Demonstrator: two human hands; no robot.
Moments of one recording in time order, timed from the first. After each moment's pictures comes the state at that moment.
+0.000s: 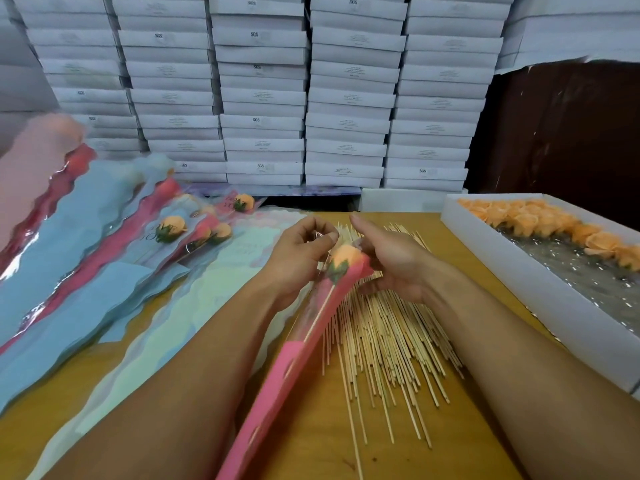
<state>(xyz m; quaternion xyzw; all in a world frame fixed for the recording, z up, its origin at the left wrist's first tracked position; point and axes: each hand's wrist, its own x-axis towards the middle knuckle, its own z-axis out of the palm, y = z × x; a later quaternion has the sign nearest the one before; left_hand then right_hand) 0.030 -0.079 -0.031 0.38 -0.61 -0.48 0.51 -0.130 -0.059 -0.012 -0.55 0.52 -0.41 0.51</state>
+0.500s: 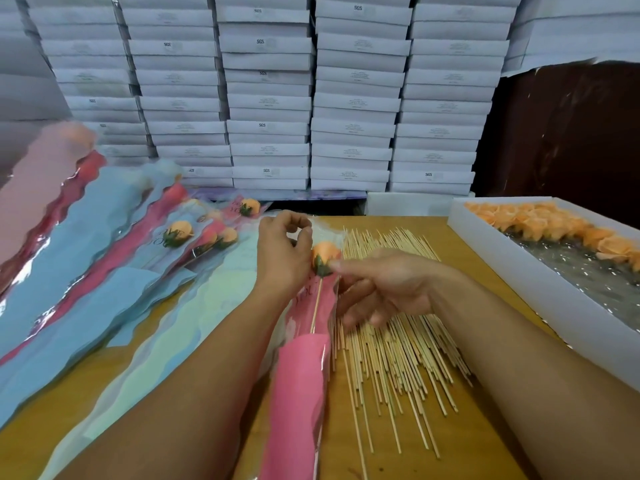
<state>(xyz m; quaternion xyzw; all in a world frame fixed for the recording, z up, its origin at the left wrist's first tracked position) 0.041 -0.096 -0.035 0.50 -0.61 -0.19 0.59 -0.129 -0.045 -0.005 -0.58 0.52 -0.23 0.58</state>
